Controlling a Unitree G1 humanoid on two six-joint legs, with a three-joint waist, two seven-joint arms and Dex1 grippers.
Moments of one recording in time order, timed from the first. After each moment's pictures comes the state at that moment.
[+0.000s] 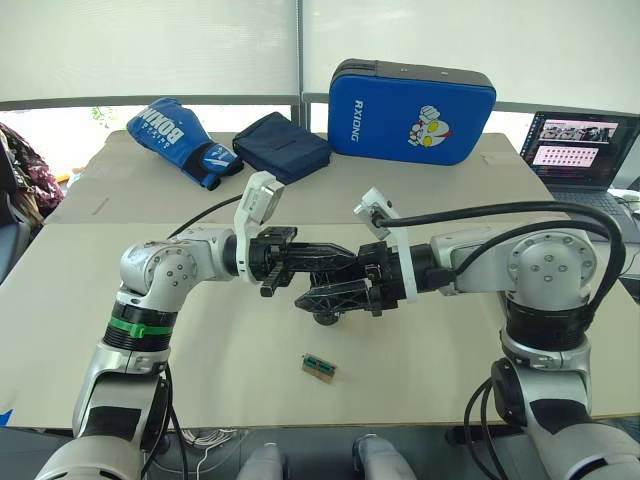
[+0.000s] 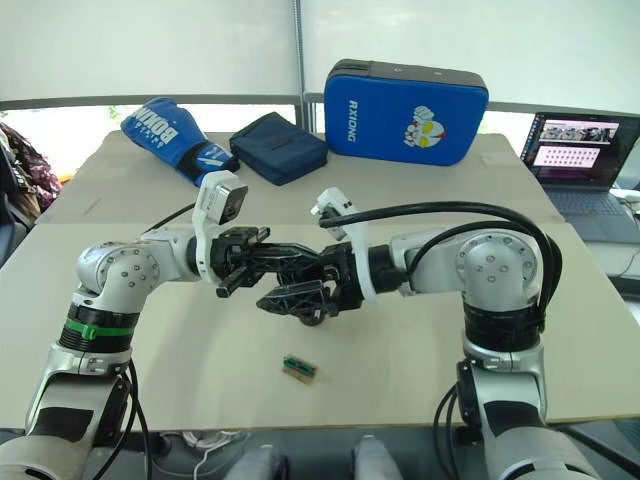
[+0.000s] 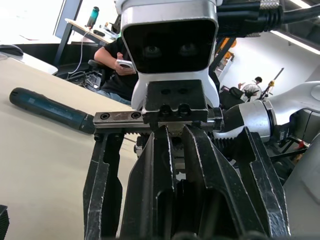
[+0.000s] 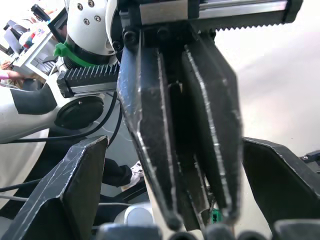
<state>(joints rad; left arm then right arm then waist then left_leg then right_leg) -0.78 0.53 -0.06 0.01 -0.94 0.97 -1.20 -0.90 -0.43 -0.05 -0.27 1.23 1.61 0.38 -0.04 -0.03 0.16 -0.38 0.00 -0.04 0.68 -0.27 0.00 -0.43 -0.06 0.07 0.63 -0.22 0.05</state>
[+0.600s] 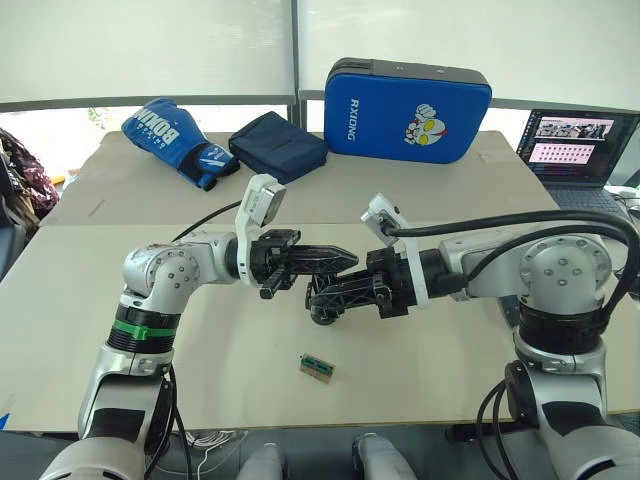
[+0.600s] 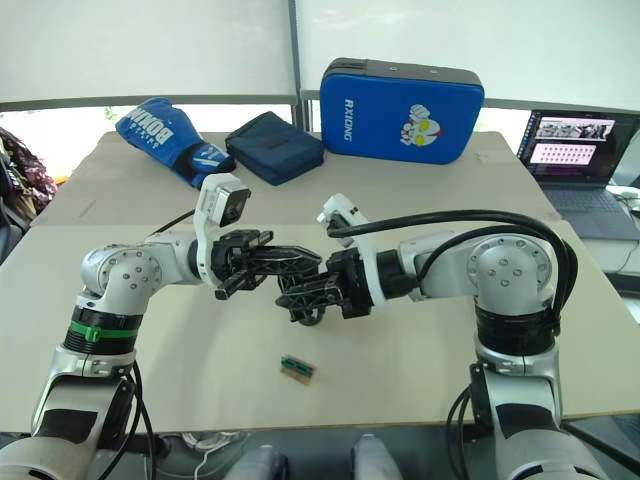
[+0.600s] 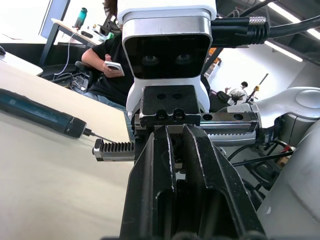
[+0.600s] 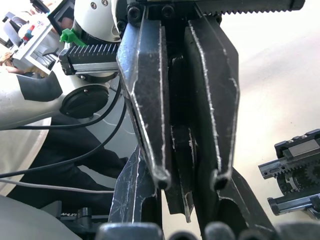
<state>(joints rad) -0.78 0.50 -0.04 0.00 -0.98 1.01 -1.19 -0.86 -0.49 -0.05 -0.32 1.28 1.59 0.41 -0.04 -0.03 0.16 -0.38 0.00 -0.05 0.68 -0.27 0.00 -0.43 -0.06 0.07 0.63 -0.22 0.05</state>
